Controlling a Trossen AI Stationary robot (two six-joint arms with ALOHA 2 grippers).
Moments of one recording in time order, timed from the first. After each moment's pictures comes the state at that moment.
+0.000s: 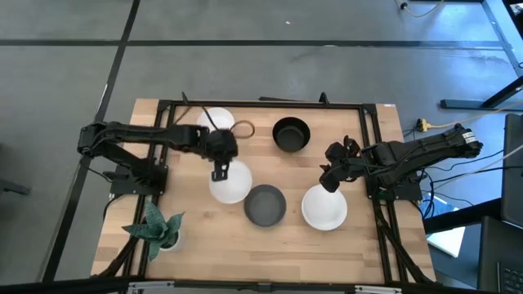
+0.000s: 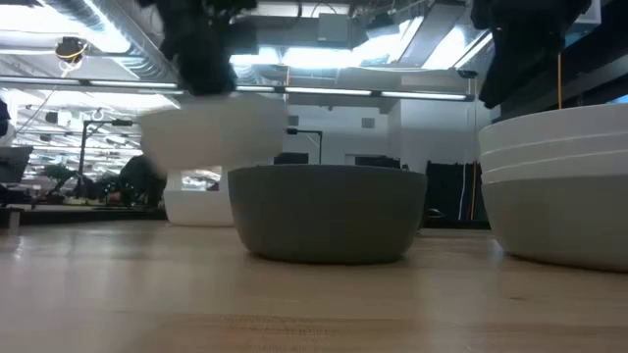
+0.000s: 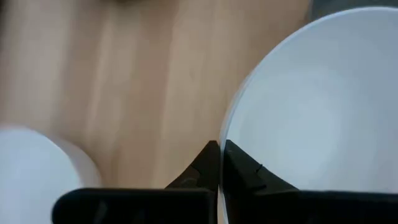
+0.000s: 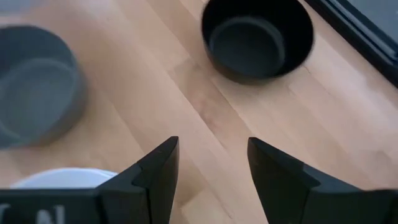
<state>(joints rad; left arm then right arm) 0.14 1.36 1.05 -0.74 -0.06 0.05 0.24 1.09 0.95 -0.97 0.50 0.75</state>
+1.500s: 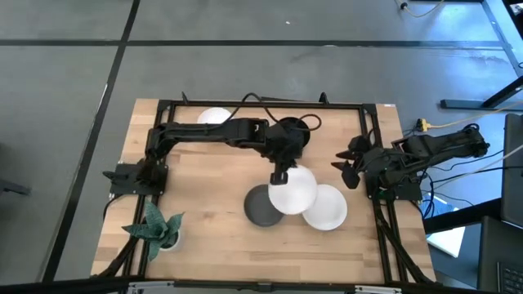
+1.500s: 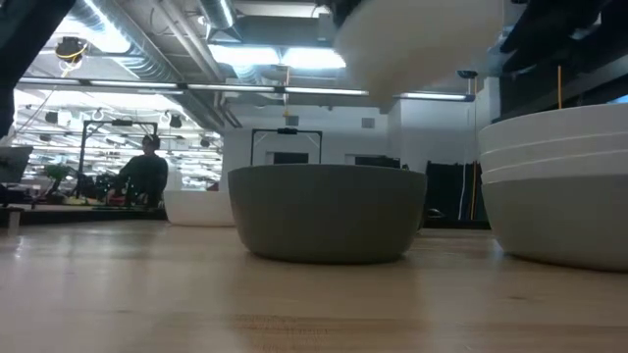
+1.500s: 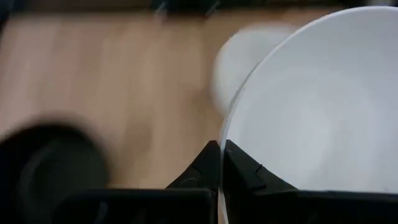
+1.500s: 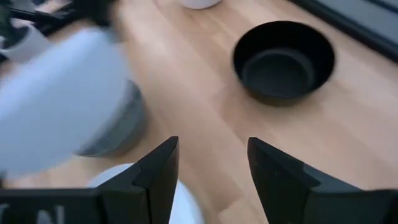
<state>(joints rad) 0.06 2.02 2.03 -0.86 0.09 0.06 0.29 0.76 0.87 -0.90 0.45 0.76</state>
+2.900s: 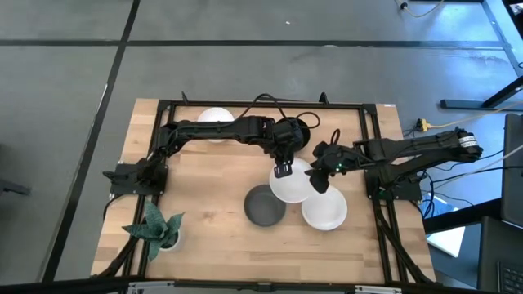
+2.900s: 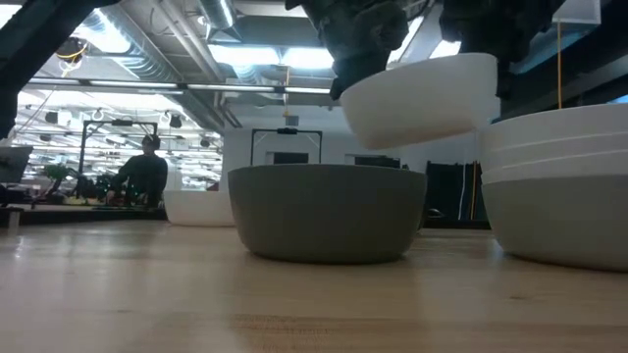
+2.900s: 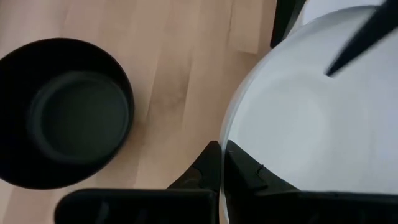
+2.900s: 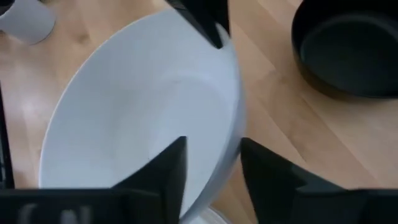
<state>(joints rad) 0.12 2.11 2.02 -0.90 0.05 -0.07 0.10 1.12 0.88 -0.60 0.16 0.66</state>
